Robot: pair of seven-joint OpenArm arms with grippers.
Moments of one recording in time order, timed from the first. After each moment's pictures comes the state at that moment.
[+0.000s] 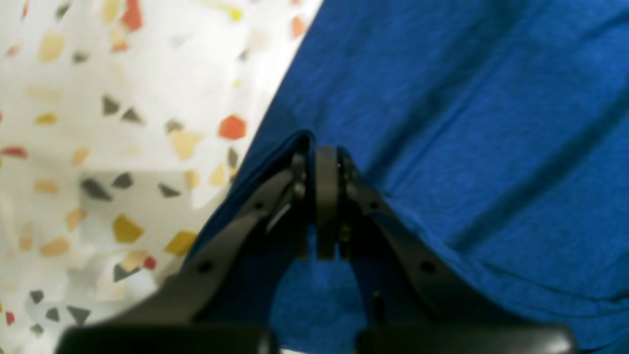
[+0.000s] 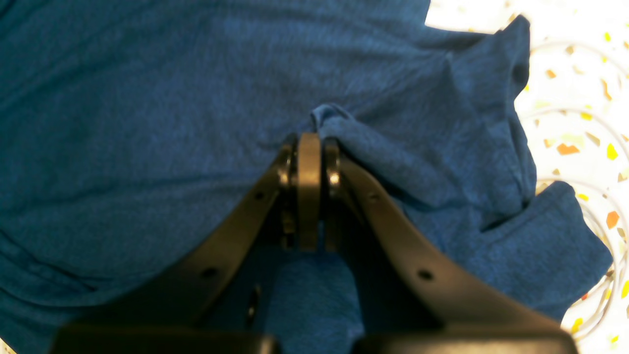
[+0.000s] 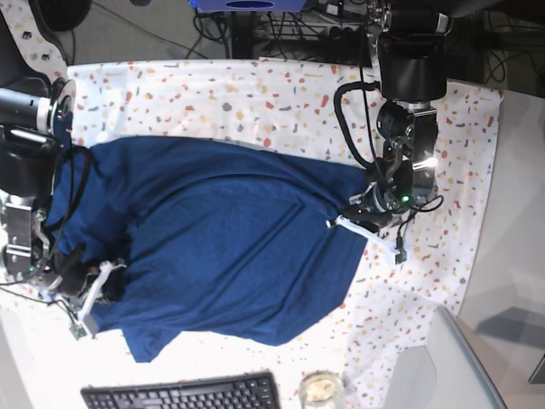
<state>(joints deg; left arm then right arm) -8.5 -3.2 -7.0 66.2 -13.2 1.2 37.8 29.4 12.1 14.0 43.2 -9.4 40.4 -23.8</state>
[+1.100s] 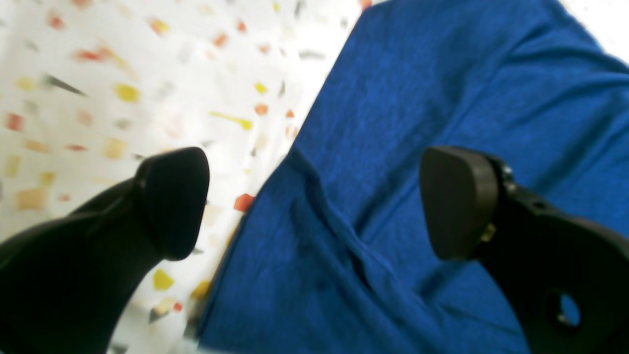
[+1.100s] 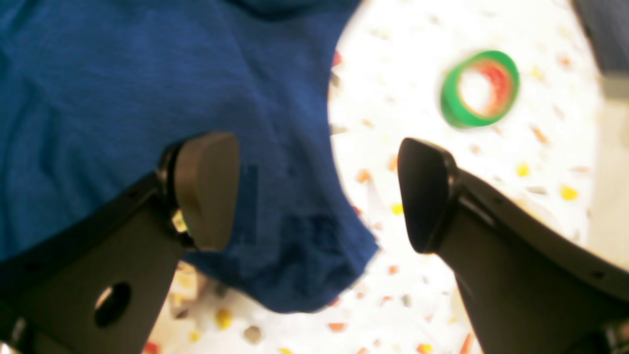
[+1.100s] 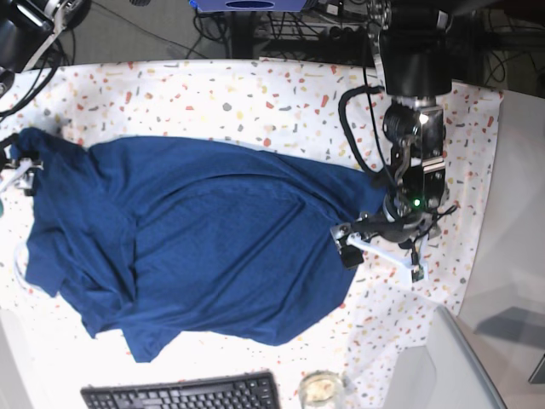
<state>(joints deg) -6.3 -3.1 -7.4 76.3 -13.6 1.4 34.7 1.0 11.1 43.9 73.2 -8.9 40.3 -32.9</state>
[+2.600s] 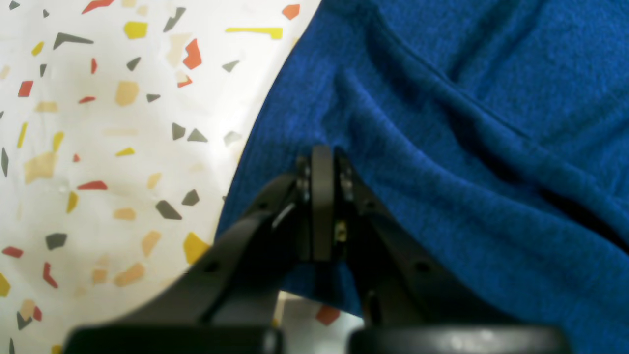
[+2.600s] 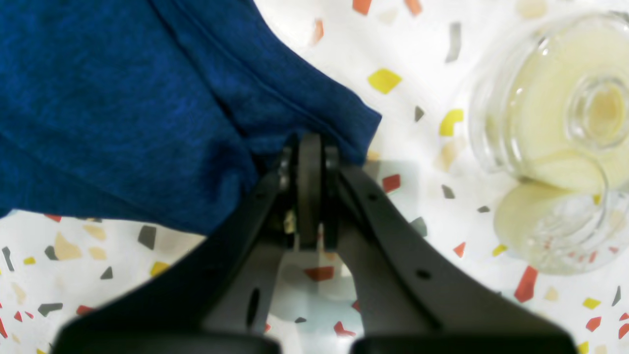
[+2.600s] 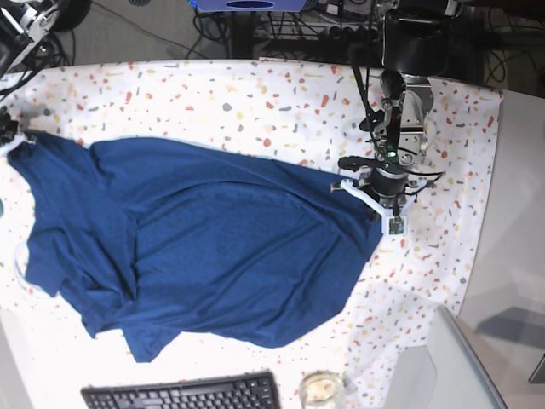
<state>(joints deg) -2.2 -6.6 -2.3 56.3 -3.1 -0.1 9.7 3.1 16.3 50.0 54.0 -8.9 40.3 -32.9</state>
